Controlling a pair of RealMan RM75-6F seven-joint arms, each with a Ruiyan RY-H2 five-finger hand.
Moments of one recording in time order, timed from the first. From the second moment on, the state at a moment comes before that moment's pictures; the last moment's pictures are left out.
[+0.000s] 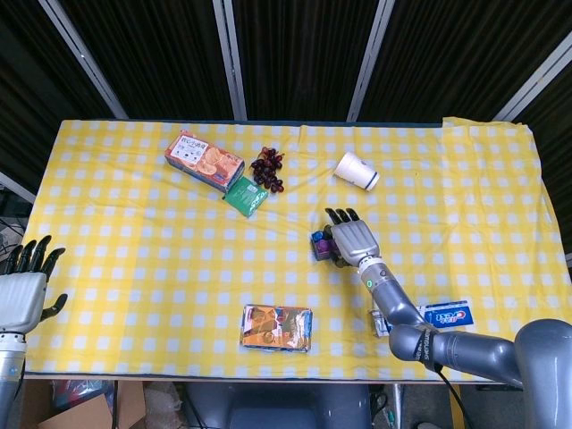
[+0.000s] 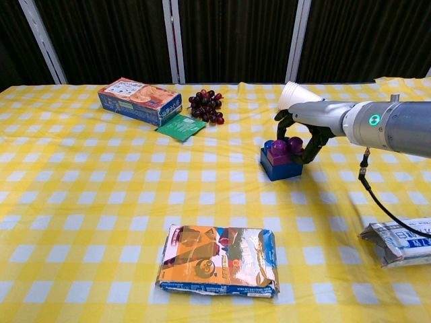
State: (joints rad) left arm -0.17 -1.20 -0.07 -1.60 1.31 1.38 0.33; right arm 0.97 -1.53 0.13 -1.44 -0.63 0.80 -0.49
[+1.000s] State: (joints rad) left arm -0.16 -1.19 -0.06 -1.61 1.32 1.39 0.34; right arm 0.83 -1.19 0.14 -1.86 -0.88 1.00 -0.38
